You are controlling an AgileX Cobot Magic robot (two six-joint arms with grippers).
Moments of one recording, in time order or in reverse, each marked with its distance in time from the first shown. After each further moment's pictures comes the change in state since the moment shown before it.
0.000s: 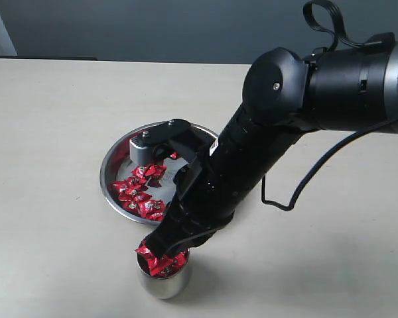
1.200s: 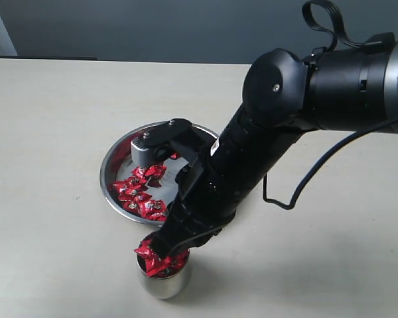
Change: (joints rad) left arm 0.000 0.000 0.000 0.000 0.000 0.000; right arm 0.000 0.000 0.000 -0.034 -0.012 0.000
